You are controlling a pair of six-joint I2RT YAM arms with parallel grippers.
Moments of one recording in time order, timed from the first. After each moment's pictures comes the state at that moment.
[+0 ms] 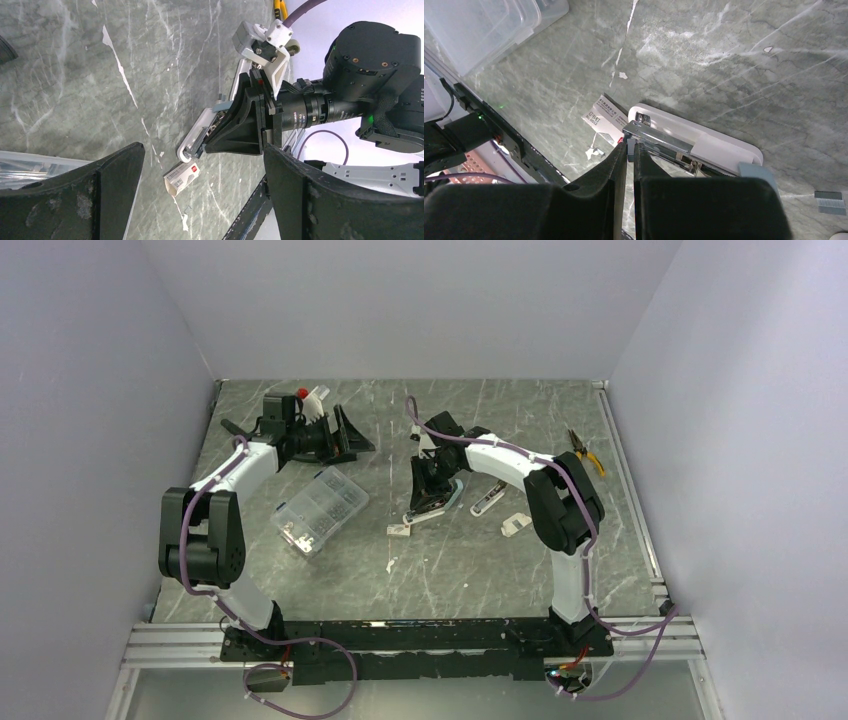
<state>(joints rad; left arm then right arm) -0.10 1.65 1.13 -0.16 0.83 -0.50 0.59 2.01 1.46 -0.59 -0.50 0.39</state>
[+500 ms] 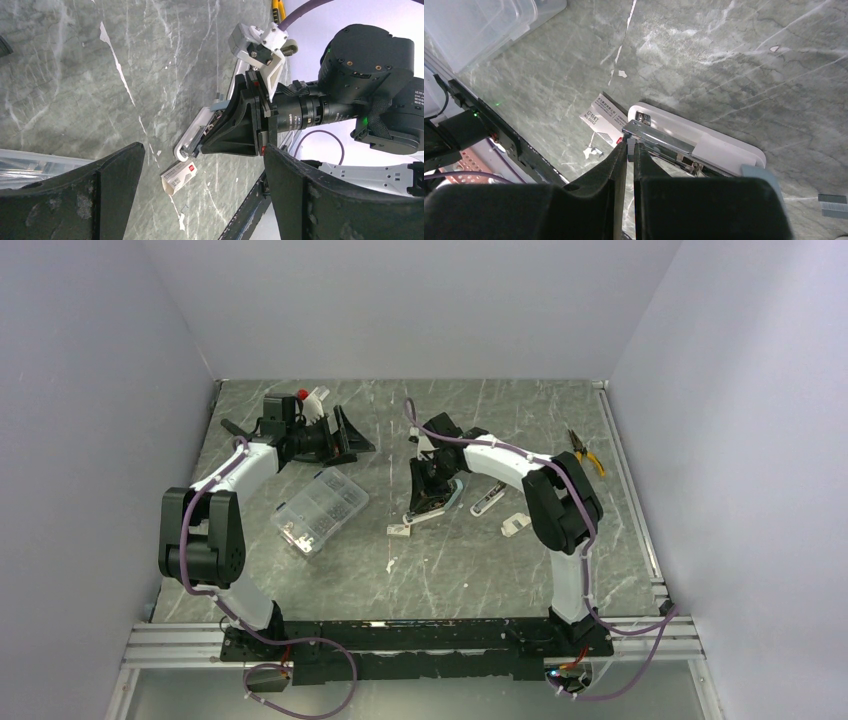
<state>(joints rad) -0.10 1.65 1.12 -0.15 0.84 -0.51 0.60 2.01 1.46 -0.60 -0.50 0.38</state>
